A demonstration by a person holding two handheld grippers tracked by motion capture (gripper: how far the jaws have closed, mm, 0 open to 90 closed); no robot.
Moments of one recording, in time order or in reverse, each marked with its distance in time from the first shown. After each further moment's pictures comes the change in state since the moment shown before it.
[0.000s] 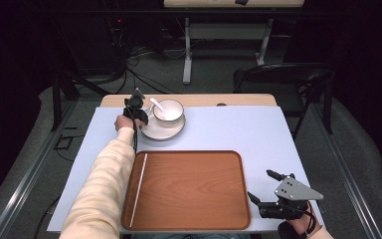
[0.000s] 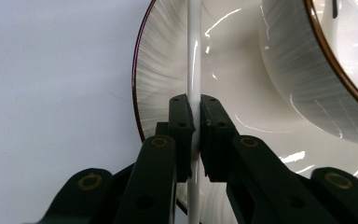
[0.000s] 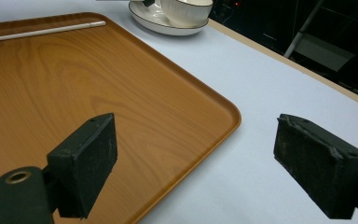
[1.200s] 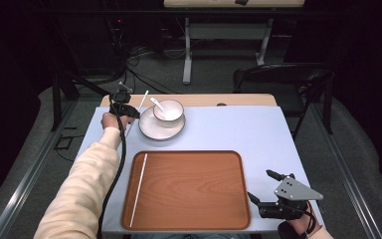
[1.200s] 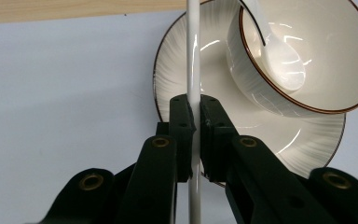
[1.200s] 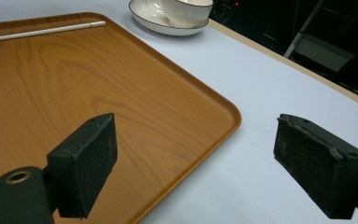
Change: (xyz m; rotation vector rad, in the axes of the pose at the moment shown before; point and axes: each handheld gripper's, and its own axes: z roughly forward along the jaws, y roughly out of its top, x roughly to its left) left arm 0.014 -0.017 -0.065 -0.146 -0.063 -0.022; right arm 0.000 0.000 0.000 0.000 0.000 -0.002
